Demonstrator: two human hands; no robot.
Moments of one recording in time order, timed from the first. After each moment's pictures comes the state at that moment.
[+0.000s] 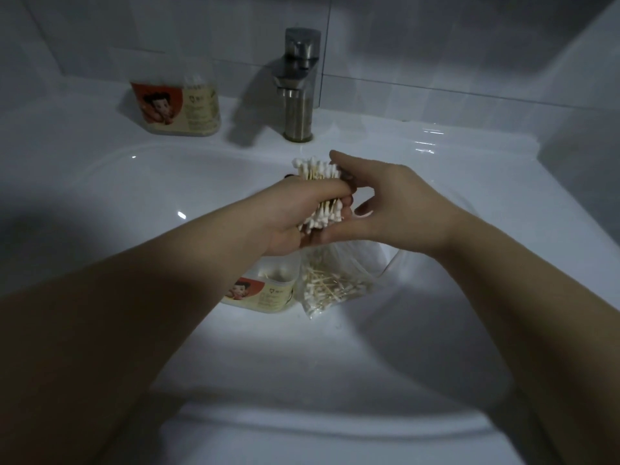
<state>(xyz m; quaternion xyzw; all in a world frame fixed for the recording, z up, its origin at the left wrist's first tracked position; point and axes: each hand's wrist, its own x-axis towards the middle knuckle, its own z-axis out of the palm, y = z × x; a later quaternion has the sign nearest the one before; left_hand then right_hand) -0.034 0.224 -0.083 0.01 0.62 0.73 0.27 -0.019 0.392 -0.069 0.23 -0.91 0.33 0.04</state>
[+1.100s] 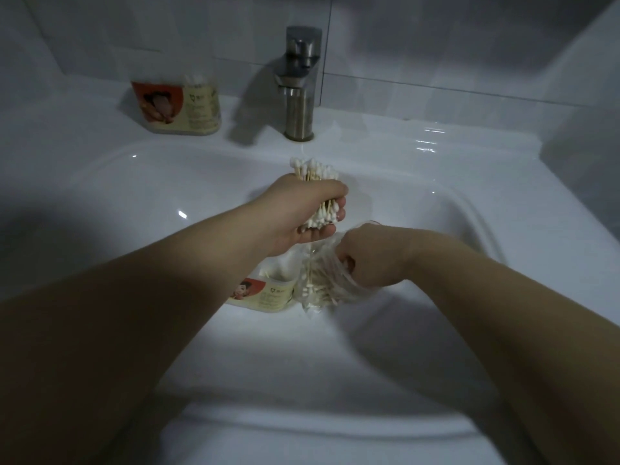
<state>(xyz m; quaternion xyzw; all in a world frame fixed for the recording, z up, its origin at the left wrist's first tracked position) -0.038 0.222 -0.093 -0.01 0.66 0.72 0.19 -0.019 0.373 -0.100 0.24 -0.95 -0.05 -0.21</state>
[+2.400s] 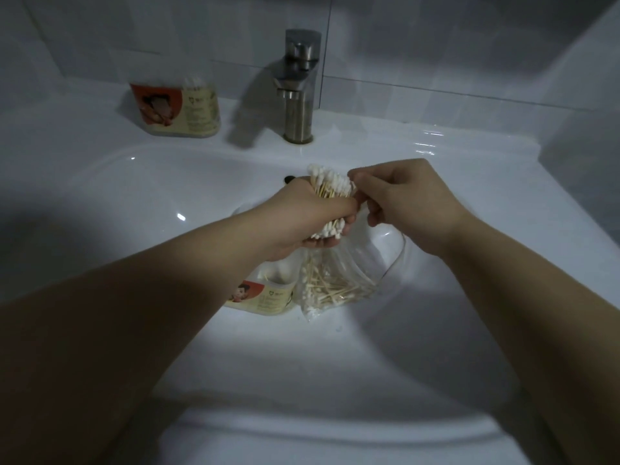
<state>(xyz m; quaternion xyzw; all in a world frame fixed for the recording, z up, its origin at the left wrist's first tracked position) -0.042 0.226 -0.101 0.08 0.71 0.68 0.19 -0.027 0.395 -0.073 0.06 -0.82 0.56 0.04</state>
